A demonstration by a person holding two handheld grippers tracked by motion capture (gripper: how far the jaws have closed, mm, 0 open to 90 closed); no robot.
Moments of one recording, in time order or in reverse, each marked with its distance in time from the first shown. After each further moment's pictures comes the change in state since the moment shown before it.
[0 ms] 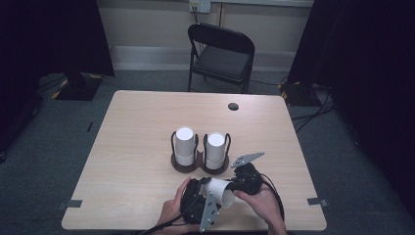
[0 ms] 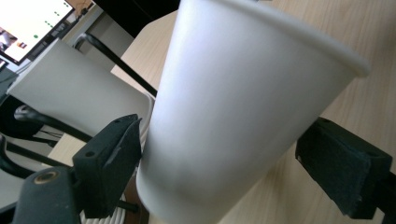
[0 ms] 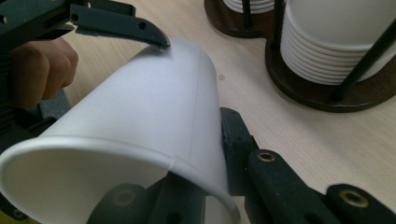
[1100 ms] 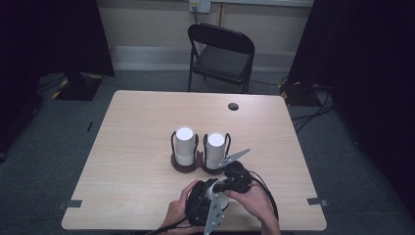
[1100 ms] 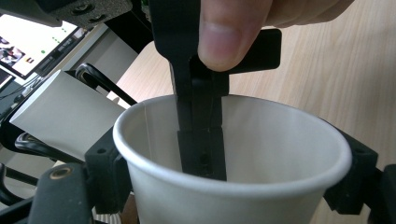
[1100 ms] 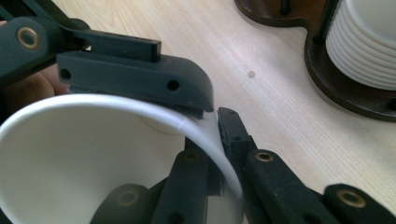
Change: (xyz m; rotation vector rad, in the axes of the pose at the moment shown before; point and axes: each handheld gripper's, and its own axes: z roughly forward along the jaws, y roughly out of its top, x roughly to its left) left arm -0.006 0.009 0.002 -0.062 0.024 -0.006; right arm 0.010 0.017 0.019 0.104 0.058 0.006
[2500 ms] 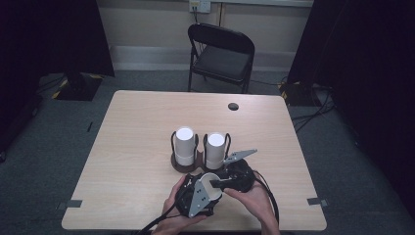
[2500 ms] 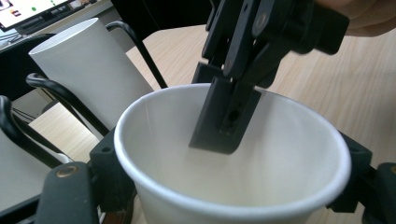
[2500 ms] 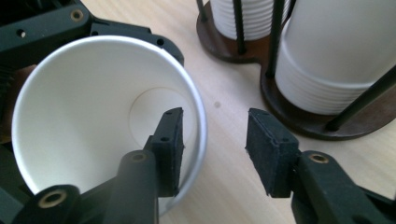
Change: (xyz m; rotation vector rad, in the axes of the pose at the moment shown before) left arm 0.029 -0.022 -0.003 -0.042 -0.024 -0.271; right arm 0.001 -0.001 -0.011 -0.150 -0.130 0.006
